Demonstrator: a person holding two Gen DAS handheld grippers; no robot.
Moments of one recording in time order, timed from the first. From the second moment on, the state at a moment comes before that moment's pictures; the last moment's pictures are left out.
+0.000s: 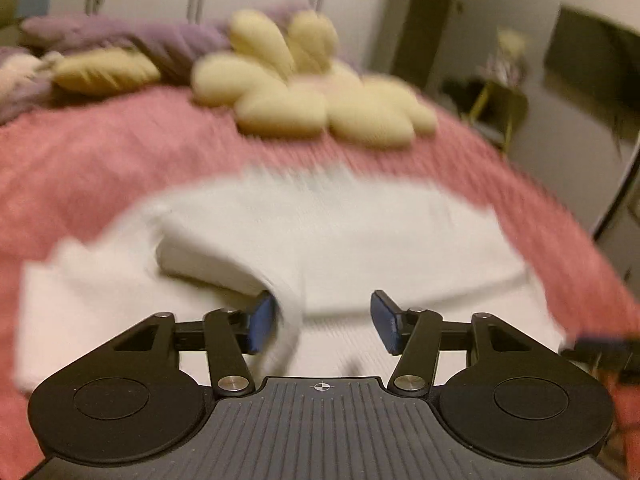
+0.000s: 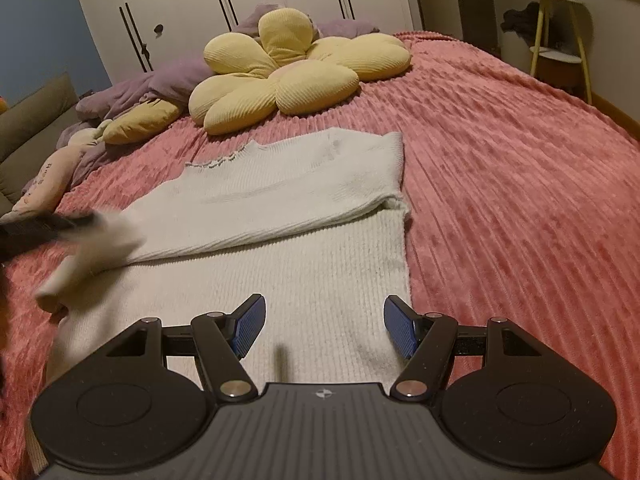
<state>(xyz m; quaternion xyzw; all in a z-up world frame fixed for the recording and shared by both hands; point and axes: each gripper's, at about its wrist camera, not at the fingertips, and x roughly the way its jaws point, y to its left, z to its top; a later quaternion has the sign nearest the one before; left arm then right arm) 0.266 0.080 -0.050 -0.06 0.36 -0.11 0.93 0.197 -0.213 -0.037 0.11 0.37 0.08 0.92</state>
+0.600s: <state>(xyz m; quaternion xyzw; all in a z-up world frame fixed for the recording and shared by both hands) 0.182 0.188 -0.057 -0.12 0.37 0.11 0.92 0.249 -0.046 -0.012 -0.05 0.32 0.26 0.91</state>
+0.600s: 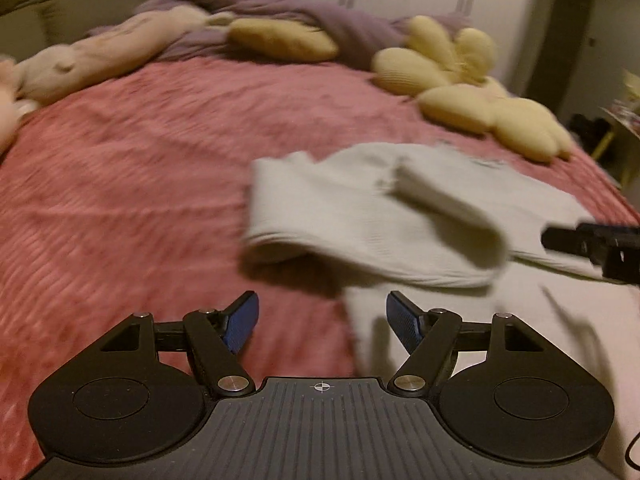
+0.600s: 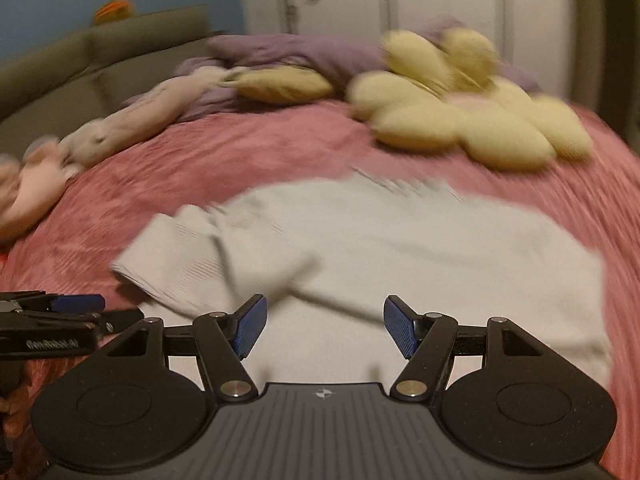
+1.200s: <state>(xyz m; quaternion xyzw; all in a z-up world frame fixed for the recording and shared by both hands) 0.223 0.196 -0.062 -0.15 0.36 0.11 0.92 0.302 -0.078 -0.003 0.04 0.27 0.14 0.95</state>
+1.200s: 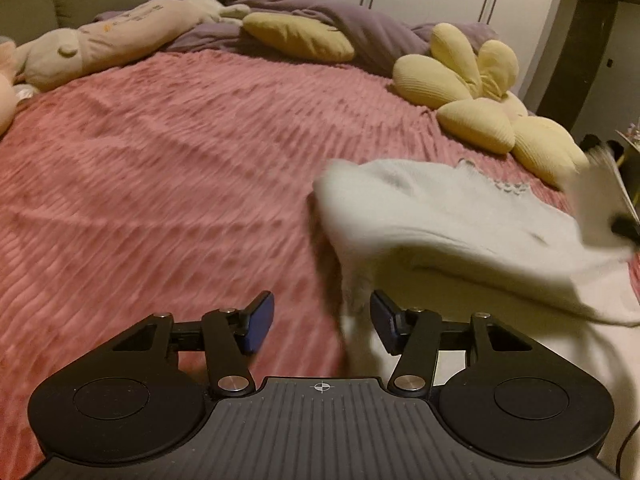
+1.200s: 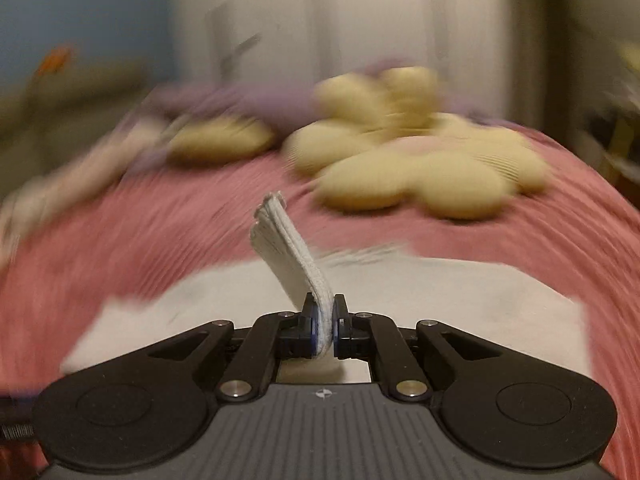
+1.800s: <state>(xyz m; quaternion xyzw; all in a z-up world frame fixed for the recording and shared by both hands) 0.258 0.161 -0.064 -0.08 0.38 0.11 0.92 0.340 -0.188 -0.051 0.16 0.38 0.08 0.91</state>
